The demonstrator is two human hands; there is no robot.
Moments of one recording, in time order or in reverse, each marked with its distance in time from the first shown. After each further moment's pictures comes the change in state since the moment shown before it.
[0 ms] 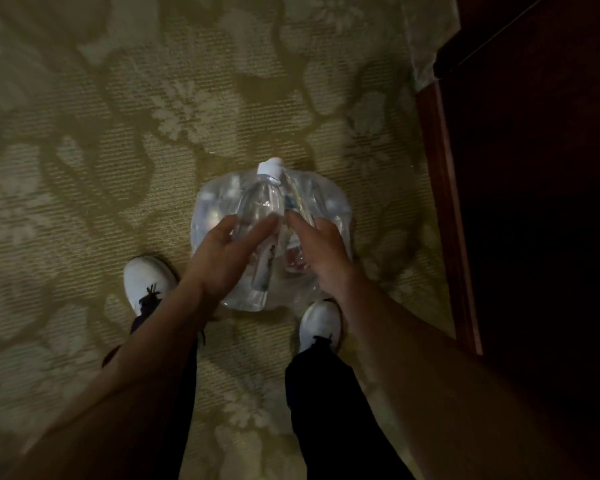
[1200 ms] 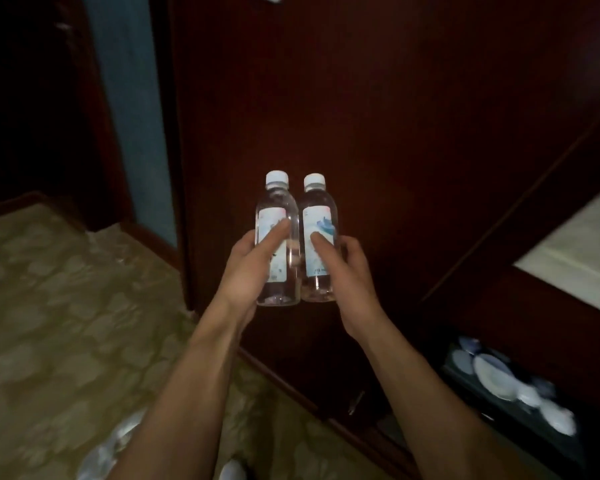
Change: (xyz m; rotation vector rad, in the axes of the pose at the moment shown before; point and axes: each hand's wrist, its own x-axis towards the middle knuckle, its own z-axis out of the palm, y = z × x) left_hand -0.565 0.332 0.238 -0.024 -0.747 0.689; right_hand -0.670 -0.115 -0.354 0.610 0.683 -0.734
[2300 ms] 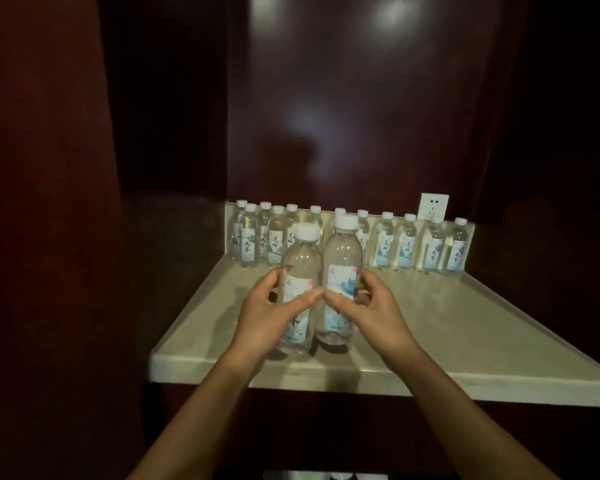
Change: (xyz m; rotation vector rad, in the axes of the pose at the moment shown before) left_hand -0.055 -0.025 0.553 0.214 -0.608 0.328; right_hand -0.085 -0.098 -0.562 -0.111 0.480 -0.468
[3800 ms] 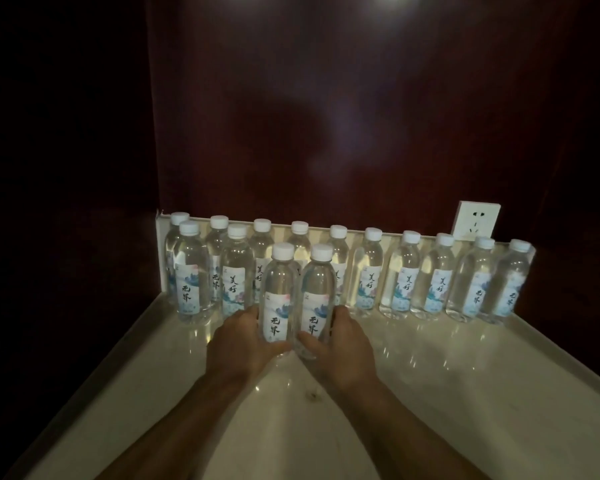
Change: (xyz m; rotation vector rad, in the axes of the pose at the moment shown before) left_hand 0.274 -0.152 0.015 0.872 0.097 -0.053; right_hand 0.250 0.192 0.008 -0.747 0.168 0.110
